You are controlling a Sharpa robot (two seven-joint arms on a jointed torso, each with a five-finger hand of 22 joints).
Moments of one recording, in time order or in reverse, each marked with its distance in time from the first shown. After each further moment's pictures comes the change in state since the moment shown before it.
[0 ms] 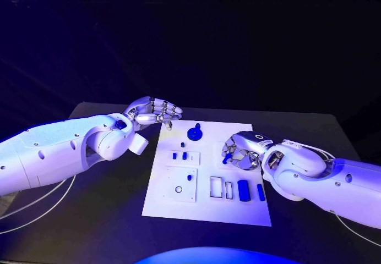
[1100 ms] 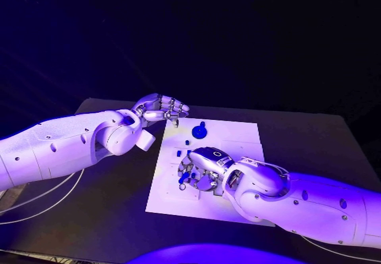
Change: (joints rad) left arm 0.000 0.013 0.000 -0.011 0.001 0.001 -0.002; left_hand 0.000 0.000 0.000 0.000 0.000 -0.004 -0.004 0.000 0.000 0.000 0.000 0.004 0.000 0.000 0.000 0.000 0.000 0.000 0.000 0.000 0.000 0.000; right arm -0.086 0.242 -0.004 0.018 0.021 -0.046 0.057; right_hand -0.025 -0.007 0.021 -0.026 0.003 -0.008 0.000 0.004 0.049 0.007 0.000 -0.012 0.003 0.000 0.000 0.000 -0.008 0.000 0.000 0.000 -0.004 0.001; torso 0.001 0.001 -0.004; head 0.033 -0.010
